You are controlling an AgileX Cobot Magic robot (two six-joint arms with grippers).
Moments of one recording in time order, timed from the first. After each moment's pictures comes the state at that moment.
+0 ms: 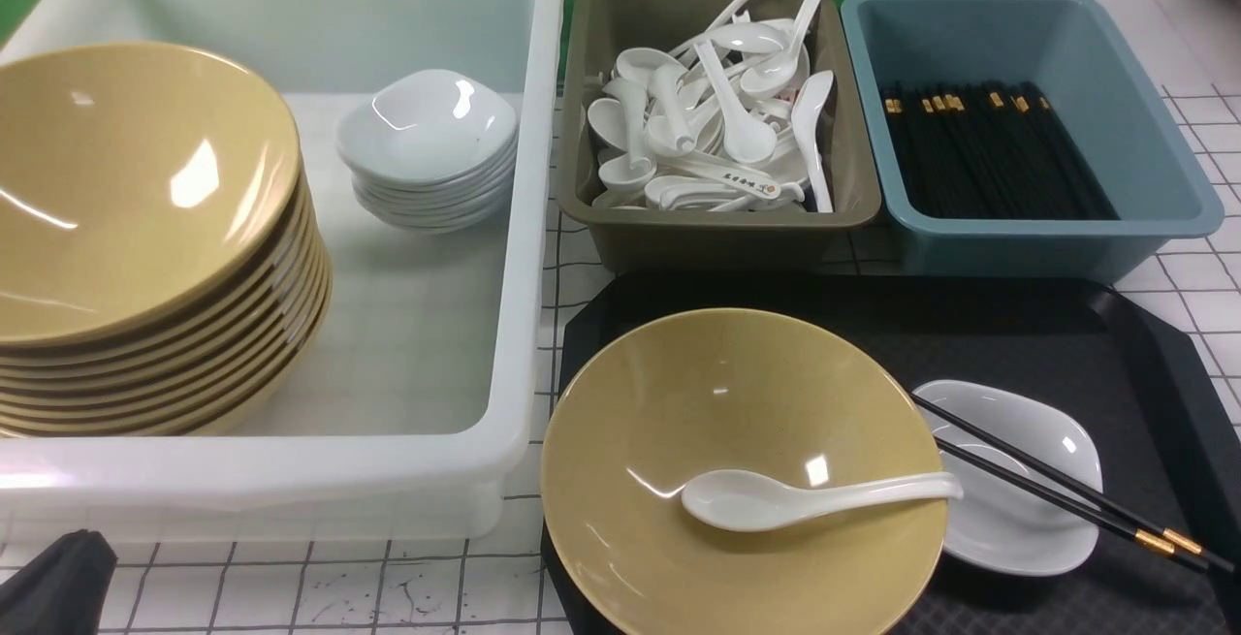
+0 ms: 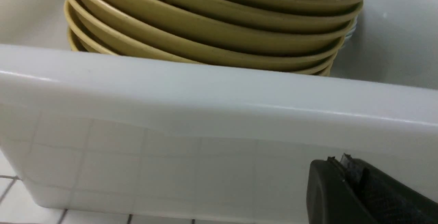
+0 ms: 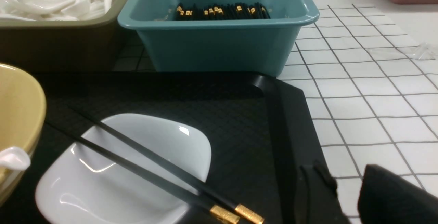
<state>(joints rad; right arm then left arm) -0.03 -0.01 0.03 -0.08 0.31 0.13 0.01 -0.01 0.03 -0.18 0.28 -0.01</state>
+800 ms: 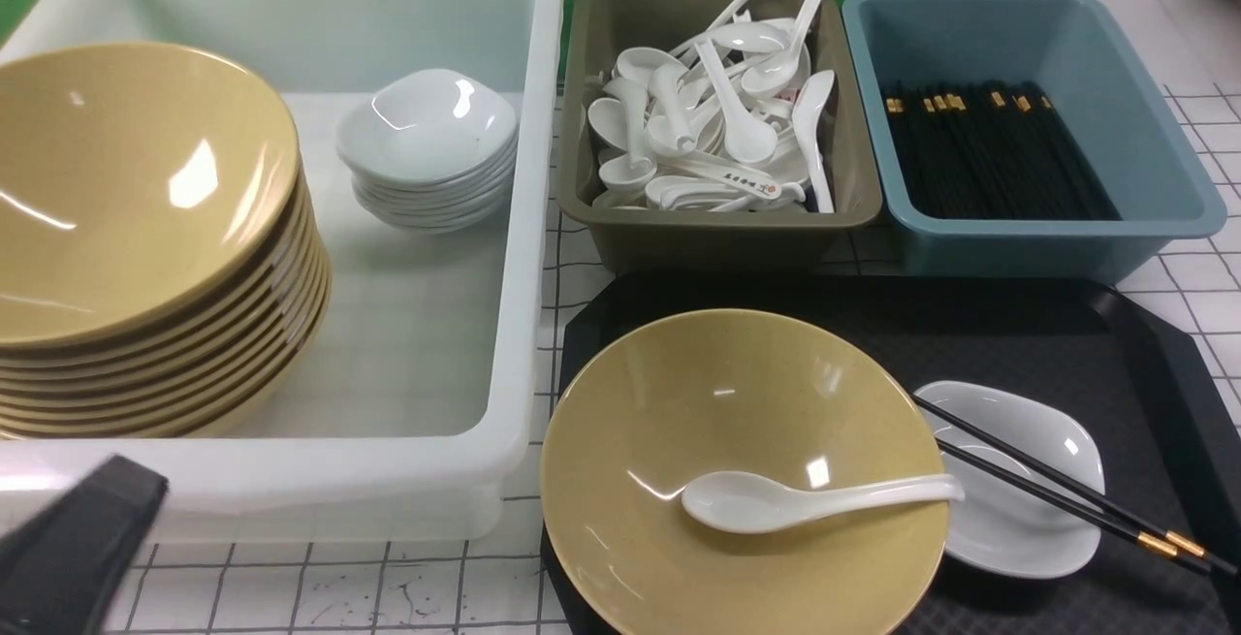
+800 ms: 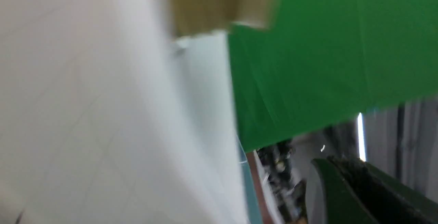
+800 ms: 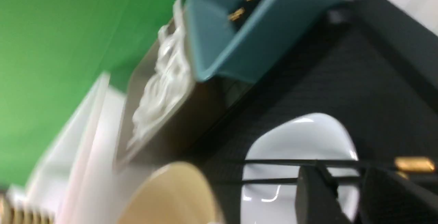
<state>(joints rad) 0.02 -0.01 -0.09 0.34 0.43 0.48 0.00 -0.01 -0.11 -1.11 0.34 -0.02</state>
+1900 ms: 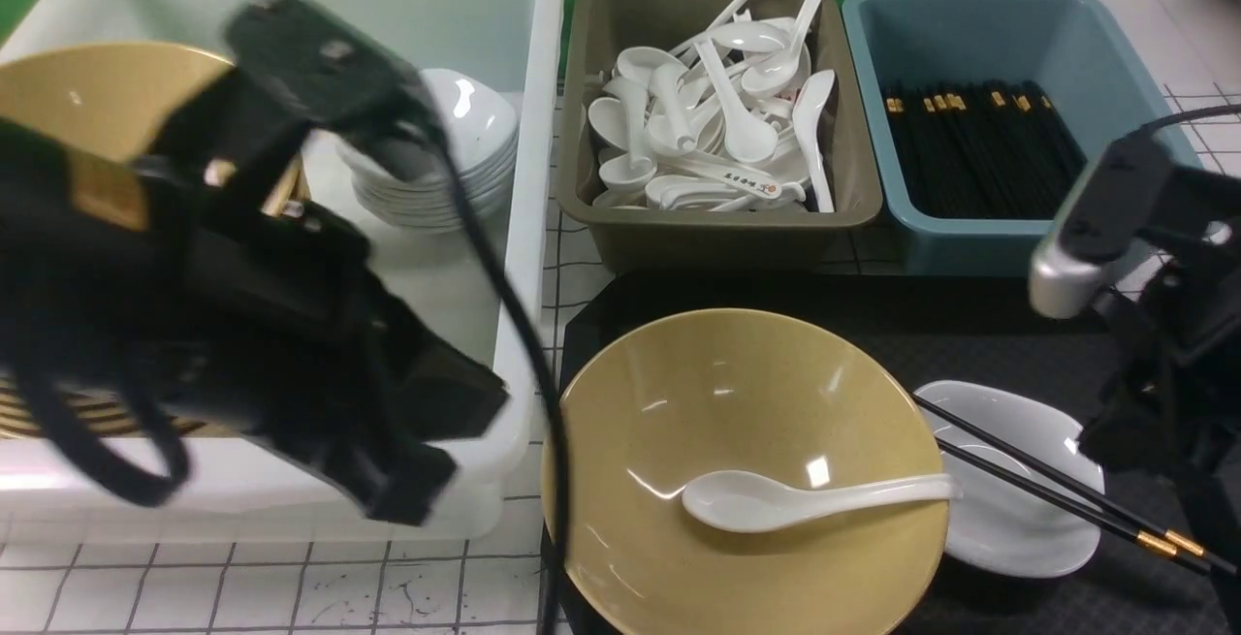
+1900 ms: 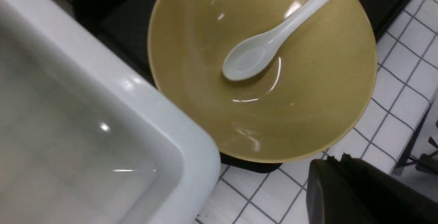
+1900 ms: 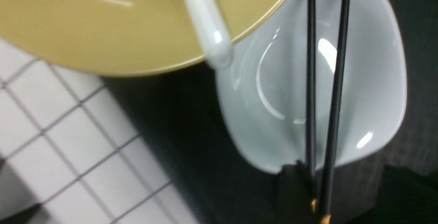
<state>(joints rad) 0.23 1.38 -1.04 0.13 1.12 -0.74 -0.57 1.12 -1.08 -0.36 1.05 0.40</state>
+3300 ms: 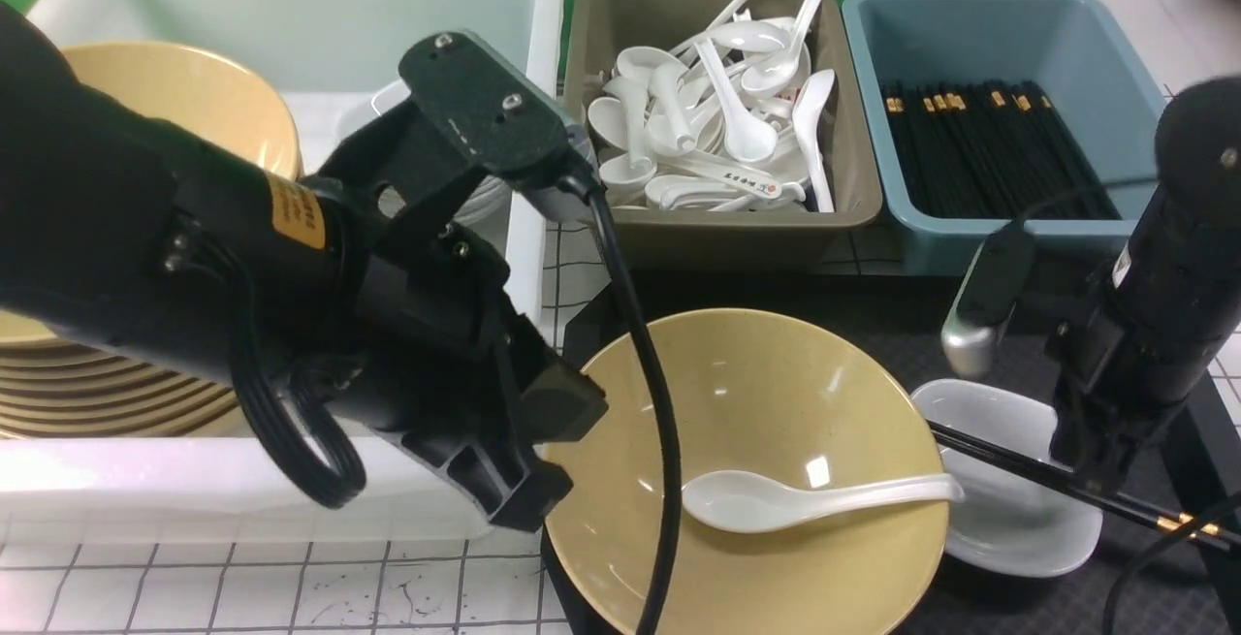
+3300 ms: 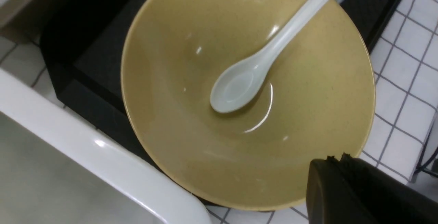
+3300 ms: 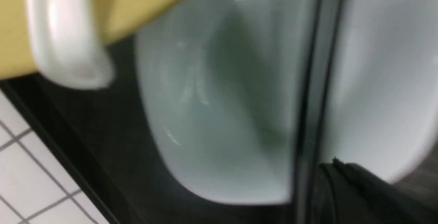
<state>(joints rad) 0.23 1.64 -1.12 0.00 1.09 -0.73 -0.64 1.19 -1.08 -0.36 0.92 0.46</state>
